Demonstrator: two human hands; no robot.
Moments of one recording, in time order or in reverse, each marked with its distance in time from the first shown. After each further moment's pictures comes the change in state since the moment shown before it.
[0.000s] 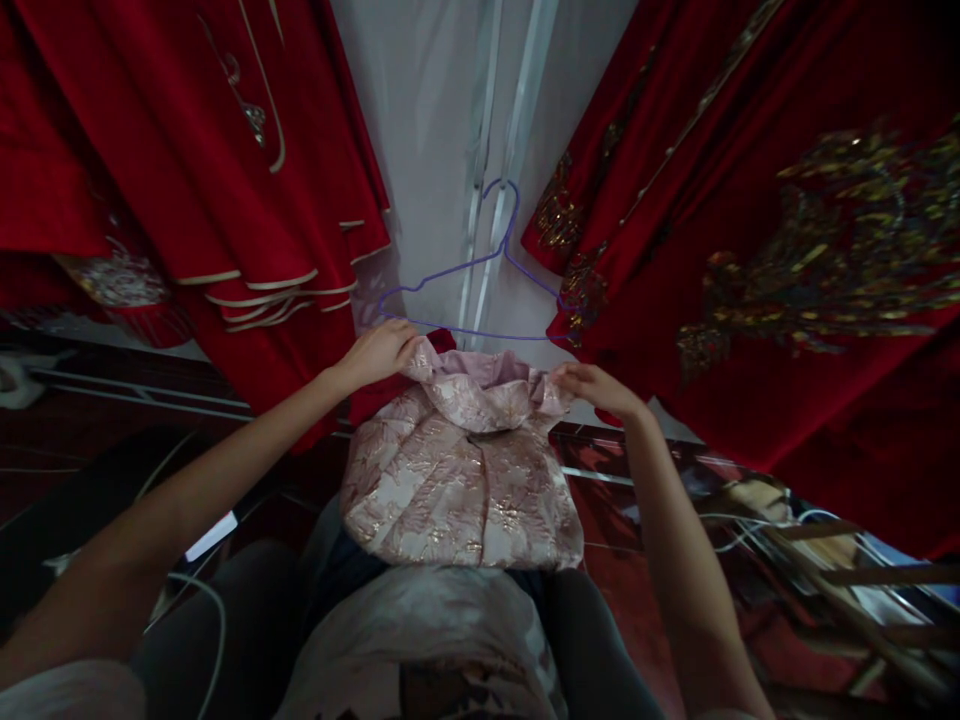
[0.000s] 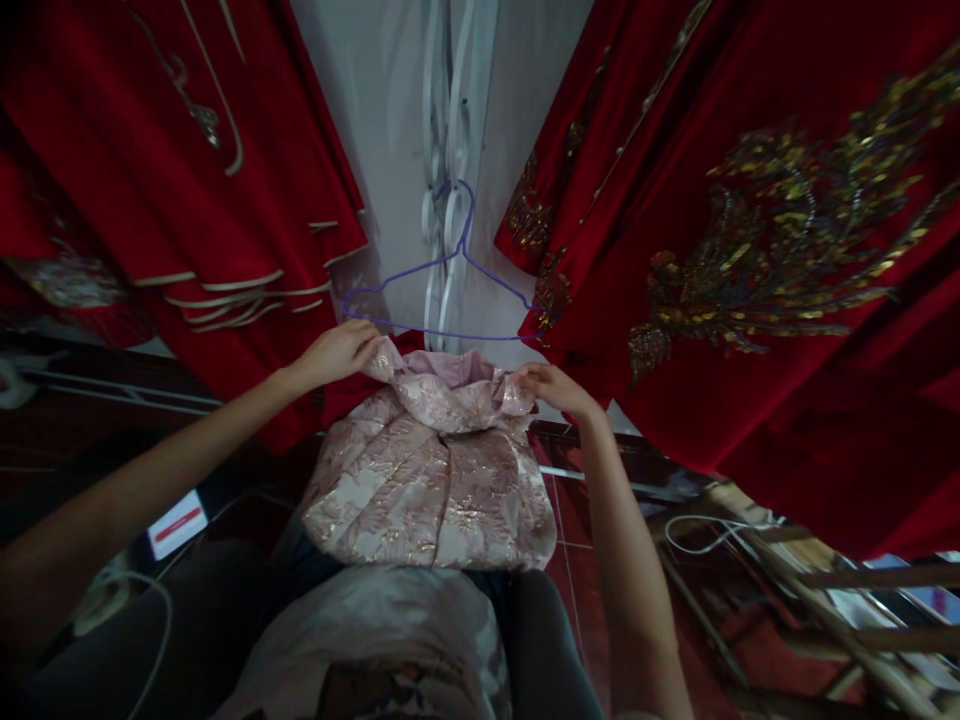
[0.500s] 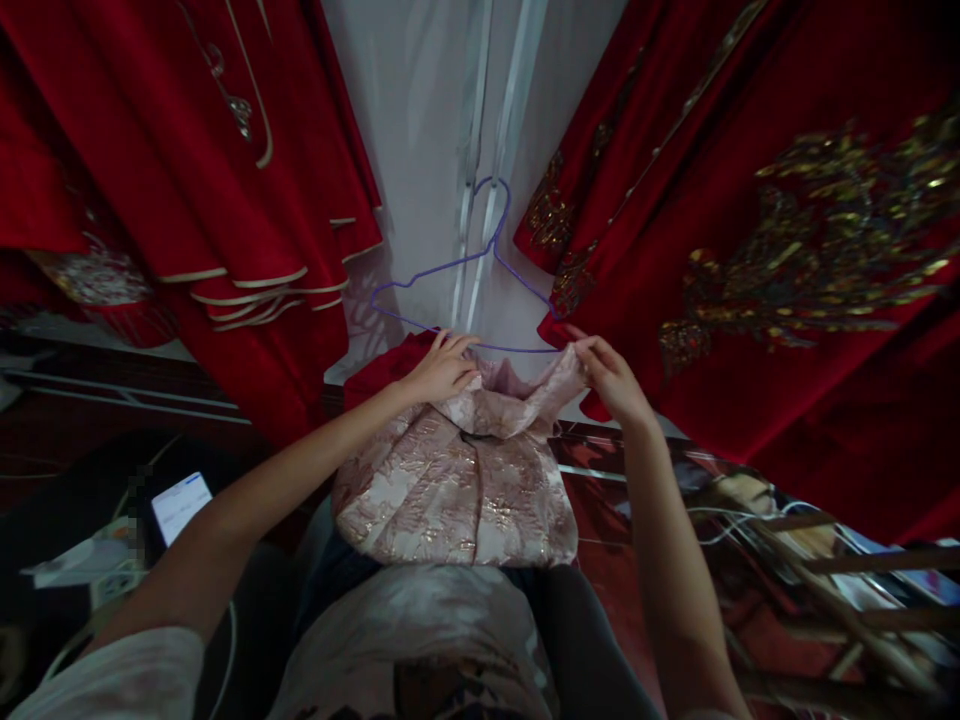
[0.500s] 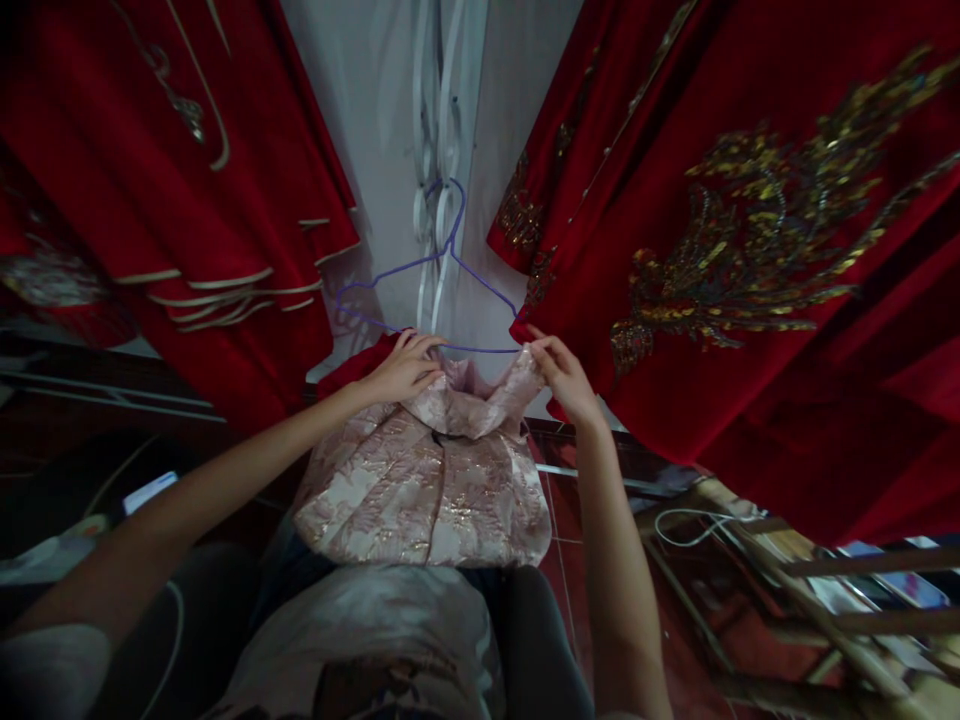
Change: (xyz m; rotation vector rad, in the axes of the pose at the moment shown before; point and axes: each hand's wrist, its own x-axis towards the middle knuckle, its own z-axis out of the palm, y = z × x) left_hand 0.031 0.073 0.057 -0.131 0.075 0.306; right_hand -0.017 -0.018 -0.004 0.146 0.400 -0.265
